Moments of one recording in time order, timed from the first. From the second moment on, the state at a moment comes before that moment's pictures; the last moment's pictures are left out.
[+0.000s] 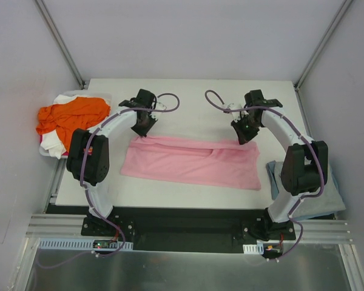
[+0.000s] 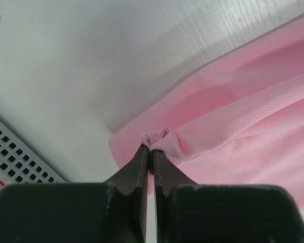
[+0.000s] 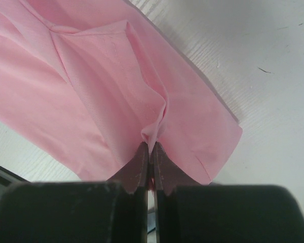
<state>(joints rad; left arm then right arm) -0.34 1.84 1.41 -0.76 -0.06 0.32 0.22 1.73 1.41 -0.98 -0.21 -0.52</state>
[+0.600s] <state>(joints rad) -0.34 1.82 1.31 -0.76 -0.06 0.33 0.23 1.73 1.32 -0.98 -0.23 -0.53</state>
